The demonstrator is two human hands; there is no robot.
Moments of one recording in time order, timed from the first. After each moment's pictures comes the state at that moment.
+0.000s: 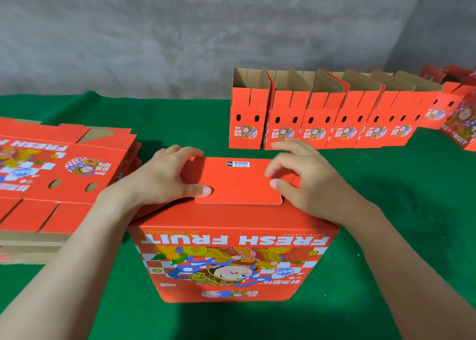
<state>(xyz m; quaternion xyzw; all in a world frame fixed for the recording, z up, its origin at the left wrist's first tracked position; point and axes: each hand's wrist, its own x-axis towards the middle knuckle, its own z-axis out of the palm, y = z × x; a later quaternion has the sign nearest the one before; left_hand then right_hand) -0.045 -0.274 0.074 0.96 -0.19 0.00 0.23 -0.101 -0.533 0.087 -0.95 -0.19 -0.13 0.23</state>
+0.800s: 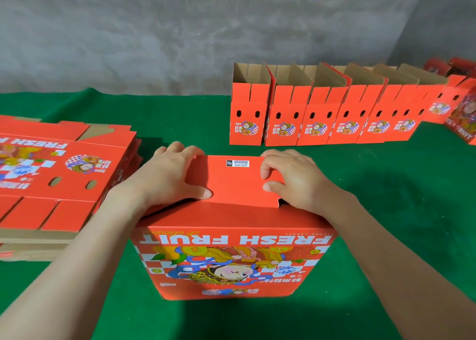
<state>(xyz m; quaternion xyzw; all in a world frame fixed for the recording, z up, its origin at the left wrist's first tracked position) -0.044 -0.284 0.069 0.98 -0.16 0.01 0.14 -0.074 -0.531 0.068 -0.97 -0.18 -0.06 0.16</state>
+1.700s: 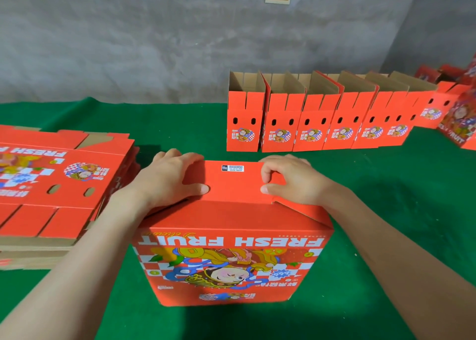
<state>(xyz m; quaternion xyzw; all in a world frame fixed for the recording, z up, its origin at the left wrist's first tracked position) -0.042 -0.290 0.072 0.98 -0.13 0.00 0.13 -0.063 -0.549 0.069 -0.96 -0.19 -0.01 0.20</state>
